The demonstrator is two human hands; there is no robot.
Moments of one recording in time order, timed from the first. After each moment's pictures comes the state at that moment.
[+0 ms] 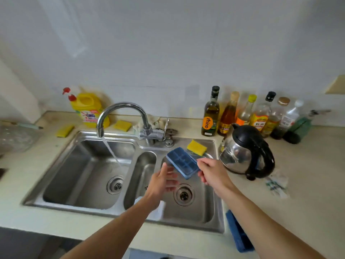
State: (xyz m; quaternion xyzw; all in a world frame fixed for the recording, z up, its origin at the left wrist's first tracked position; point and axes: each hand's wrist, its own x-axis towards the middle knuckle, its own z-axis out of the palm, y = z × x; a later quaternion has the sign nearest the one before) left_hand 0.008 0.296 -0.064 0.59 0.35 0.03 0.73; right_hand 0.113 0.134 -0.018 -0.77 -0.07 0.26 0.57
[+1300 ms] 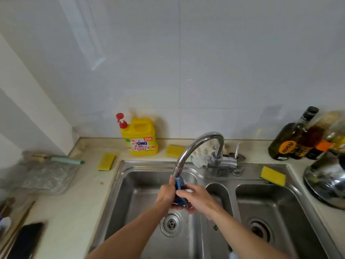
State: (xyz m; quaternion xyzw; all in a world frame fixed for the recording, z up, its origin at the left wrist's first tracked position) left_hand 0.004 0.650 -0.110 0.60 0.43 -0.08 0.67; right_hand 0.045 0.516 -0.070 -0.78 -0.10 0.39 0.48
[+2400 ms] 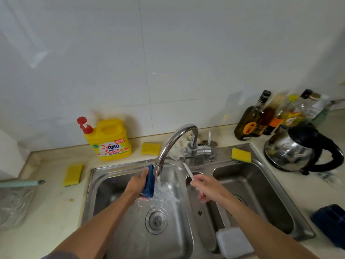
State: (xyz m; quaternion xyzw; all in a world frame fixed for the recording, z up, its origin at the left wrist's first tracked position) left_hand 0.028 0.721 -0.120 0.73 0.36 -0.14 0.56; right_hand 0.068 0.439 -0.079 -0.82 0.01 0.33 0.48
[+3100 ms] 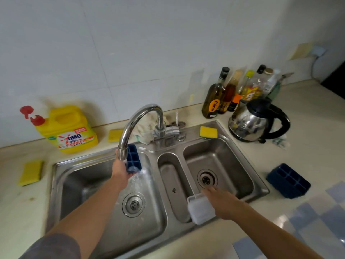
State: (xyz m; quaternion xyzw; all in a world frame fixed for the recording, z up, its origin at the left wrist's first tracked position) left_hand 0.051 0.662 -0.141 0.48 0.43 -0.04 0.77; right_hand -0.015 0.294 -0.122 -0.92 -0.19 0.34 -0.02
